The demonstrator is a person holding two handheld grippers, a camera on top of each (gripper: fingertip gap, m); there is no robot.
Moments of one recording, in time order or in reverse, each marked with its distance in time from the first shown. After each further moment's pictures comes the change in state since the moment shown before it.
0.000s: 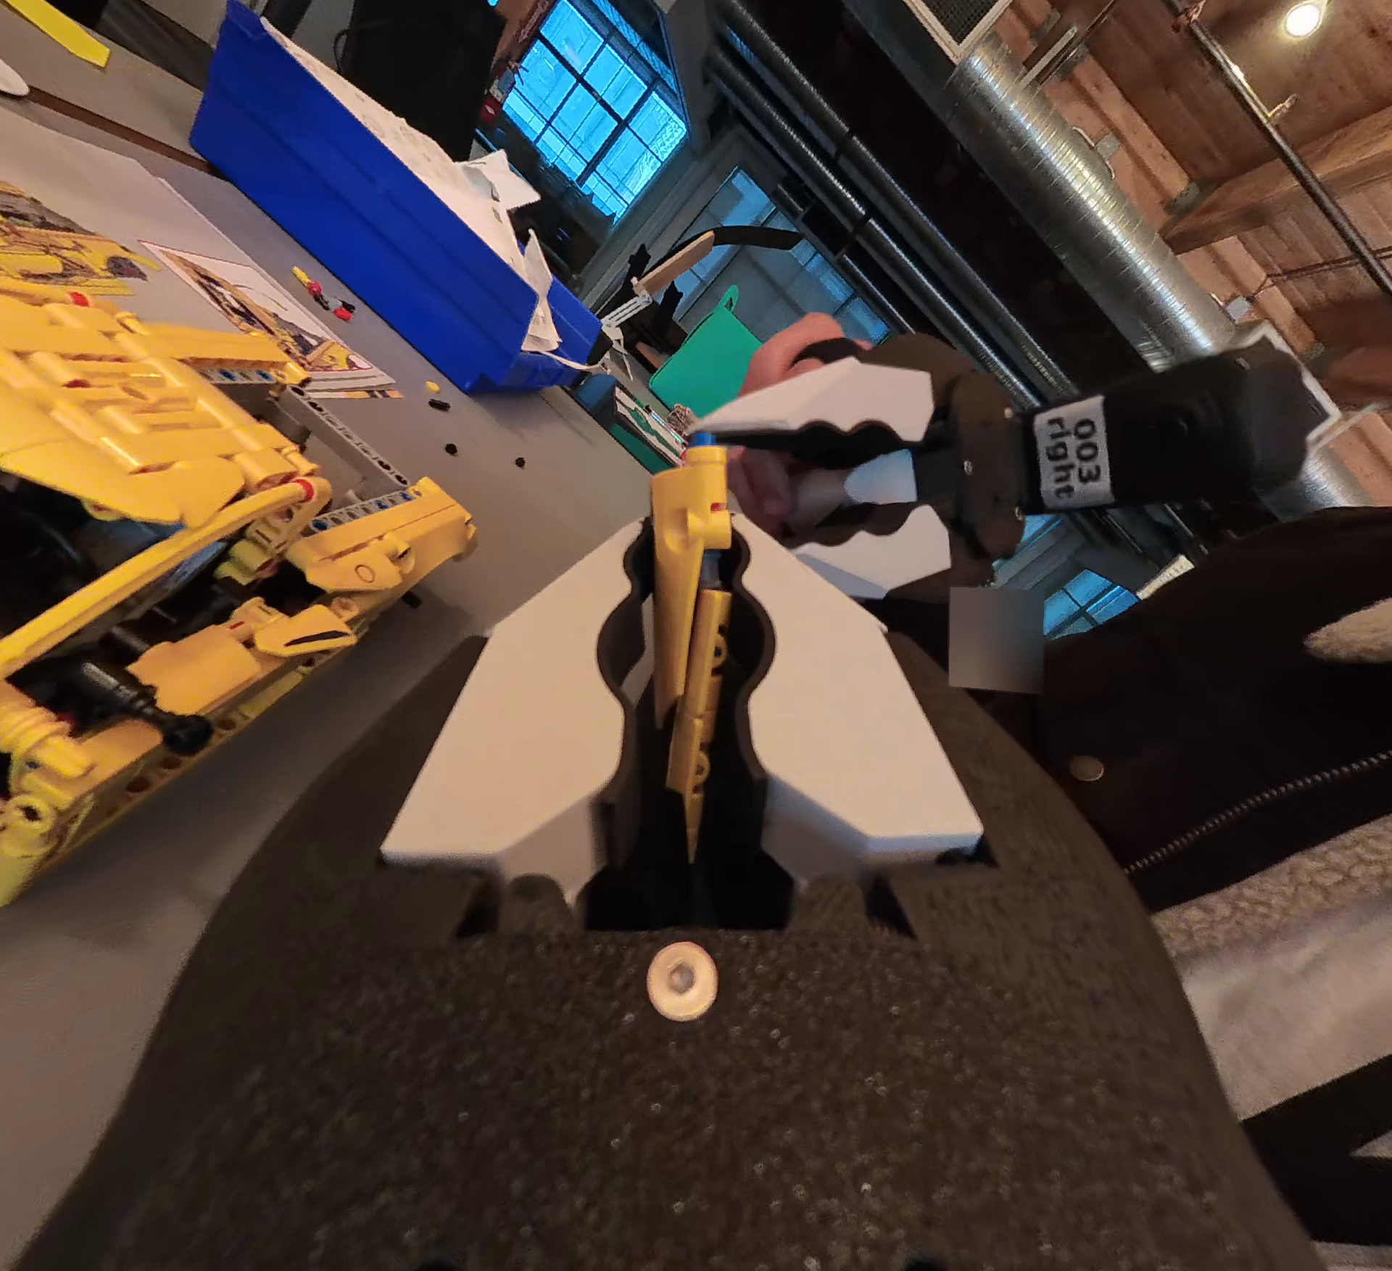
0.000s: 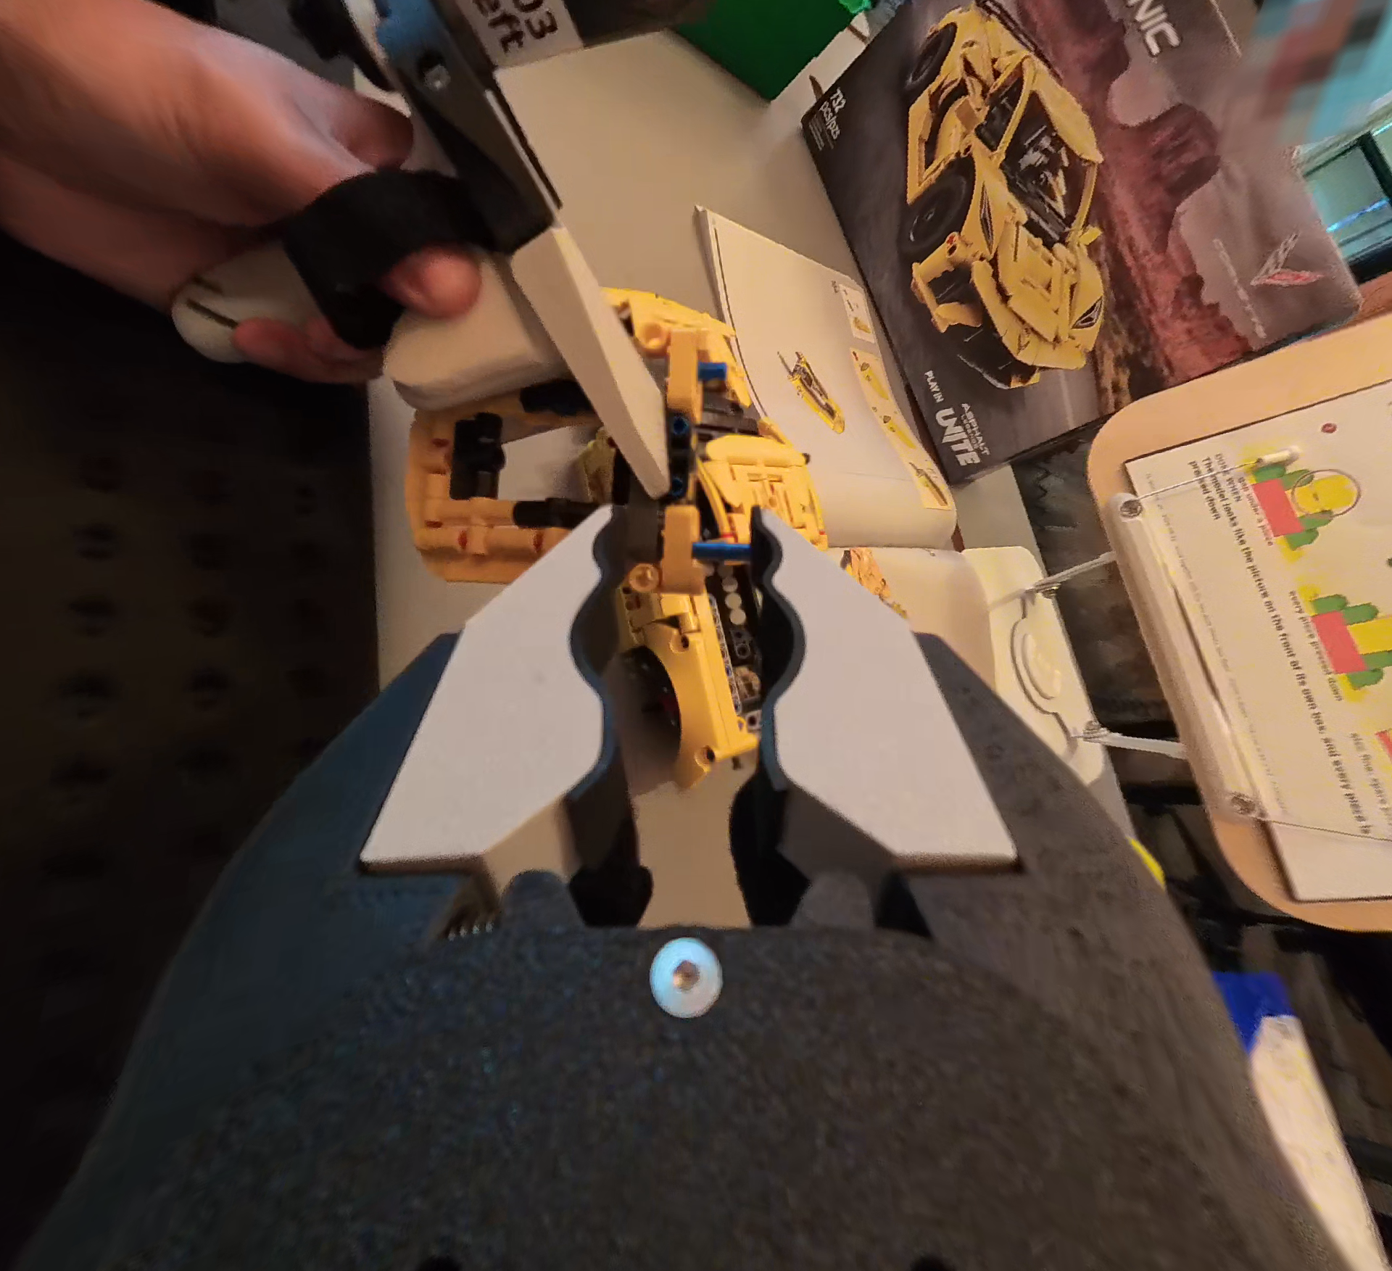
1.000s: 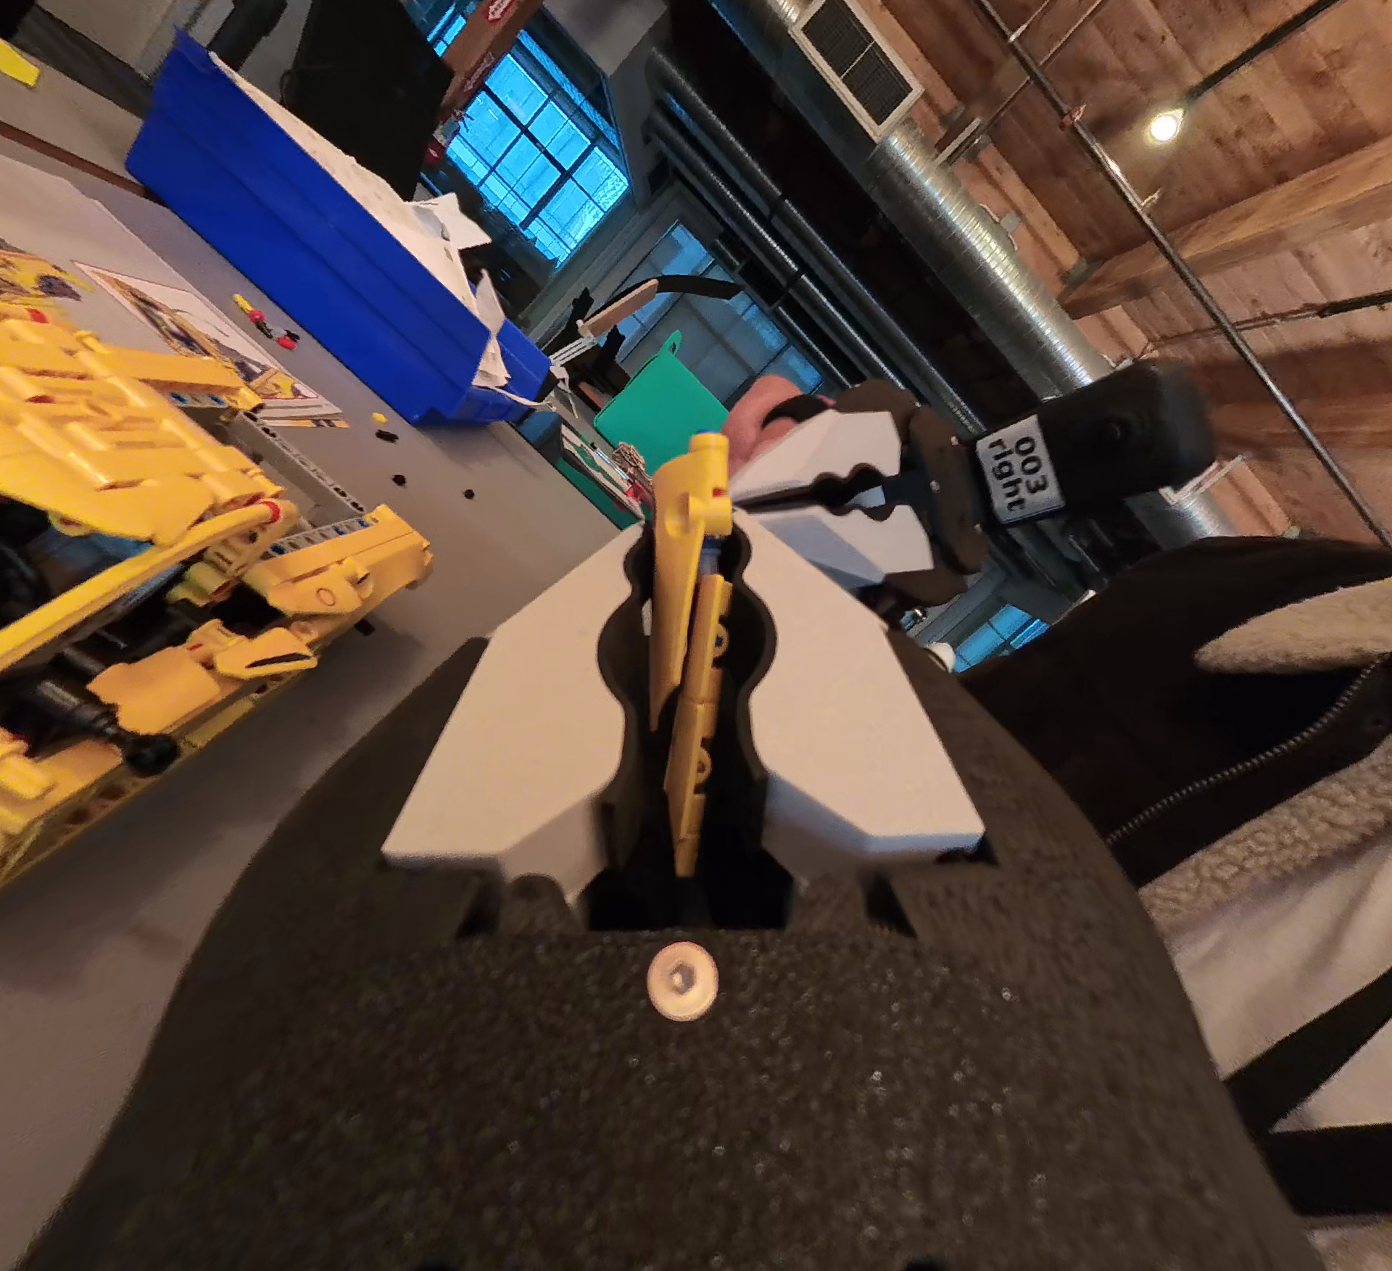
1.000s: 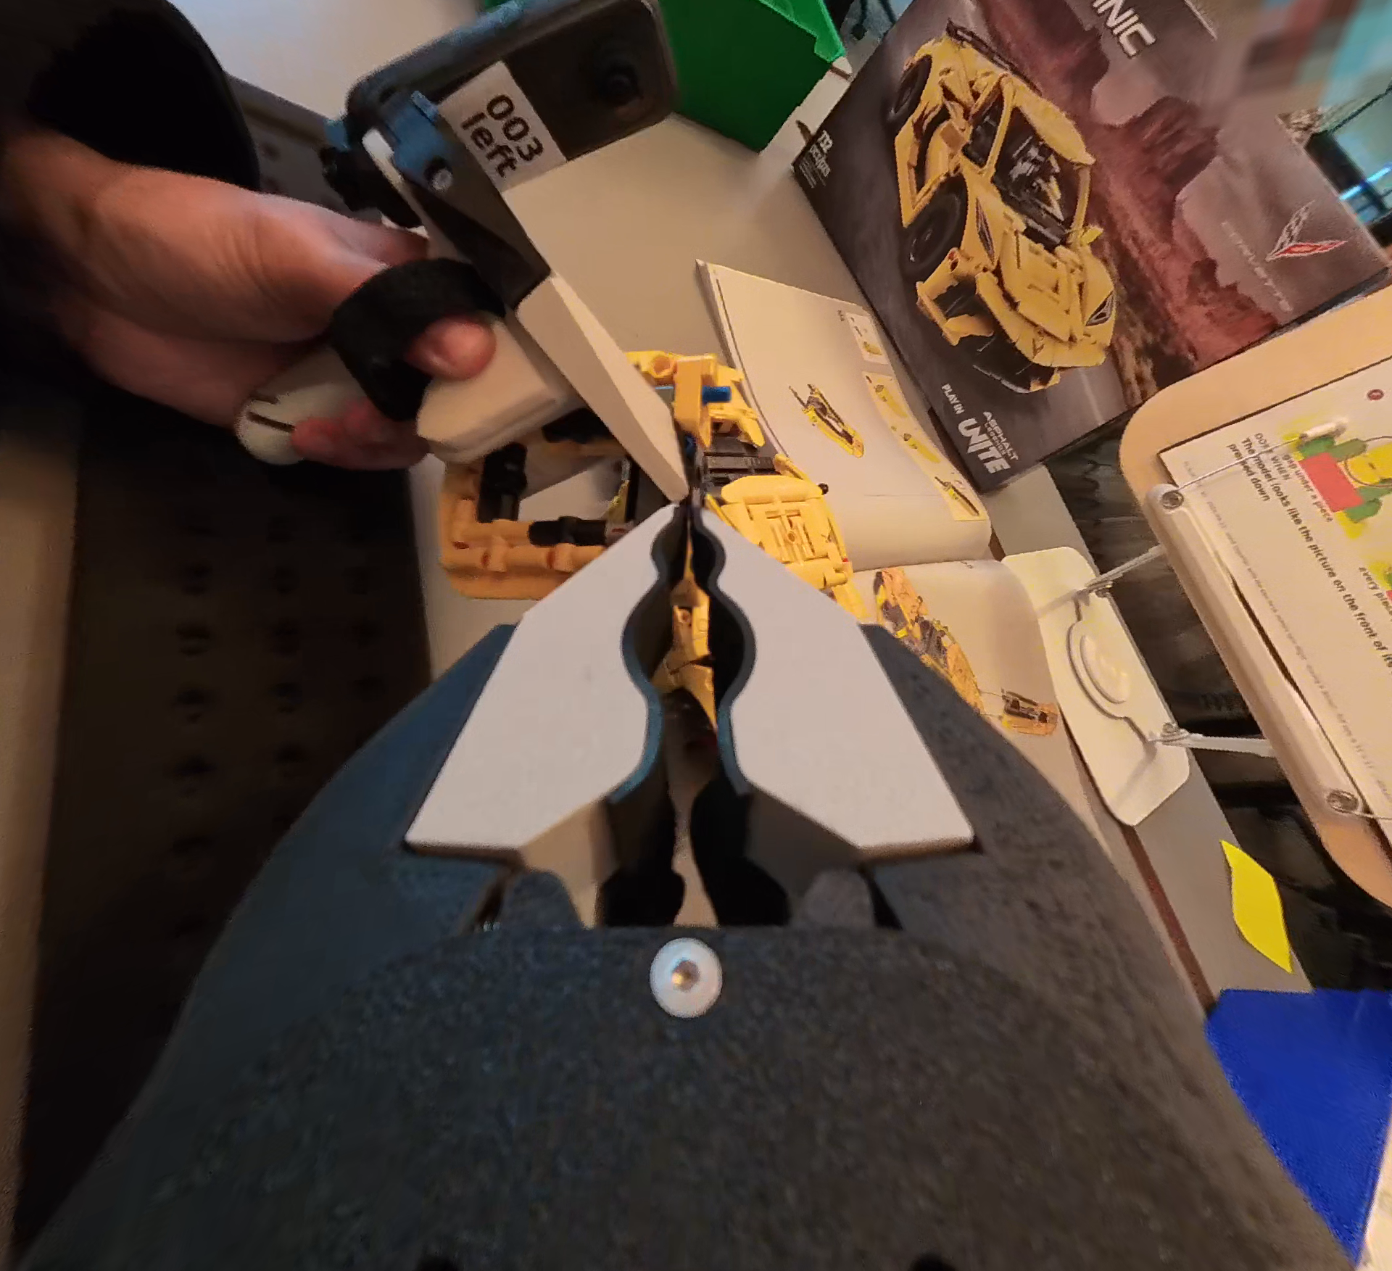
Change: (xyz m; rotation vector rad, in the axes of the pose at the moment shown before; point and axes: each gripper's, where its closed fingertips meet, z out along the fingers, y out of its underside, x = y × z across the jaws) left arm 0.009 -0.010 -0.006 0.064 0.084 -0.055; right arm 0.000 -0.018 -0.004 0.055 -0.016 0.132
